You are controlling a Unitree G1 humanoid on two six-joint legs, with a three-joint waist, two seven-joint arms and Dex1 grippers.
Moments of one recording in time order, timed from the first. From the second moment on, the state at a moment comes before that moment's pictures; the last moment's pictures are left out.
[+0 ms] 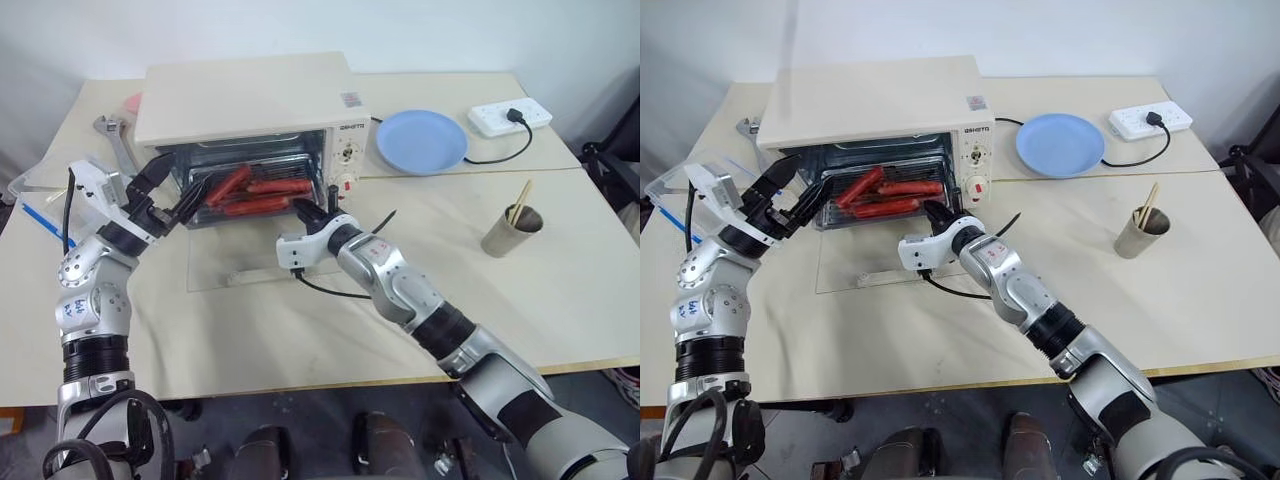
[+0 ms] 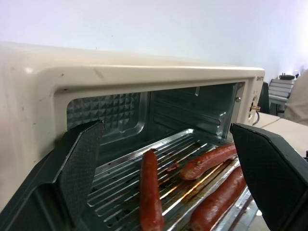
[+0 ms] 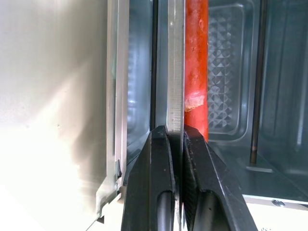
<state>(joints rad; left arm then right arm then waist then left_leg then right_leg) -0.56 0.53 0.37 0.30 -0.56 0.09 -0.78 -0.85 -0.26 0.64 0.26 -0.93 0.10 0.23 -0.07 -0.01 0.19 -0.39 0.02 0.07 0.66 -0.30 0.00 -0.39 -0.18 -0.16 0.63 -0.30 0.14</state>
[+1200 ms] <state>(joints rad) -0.06 0.76 0.70 -0.21 -1.26 1.03 -0.58 -0.53 -0.50 0.43 -0.16 -0.81 -0.26 0.28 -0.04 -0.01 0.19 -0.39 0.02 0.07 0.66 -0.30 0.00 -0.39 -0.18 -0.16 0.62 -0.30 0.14</state>
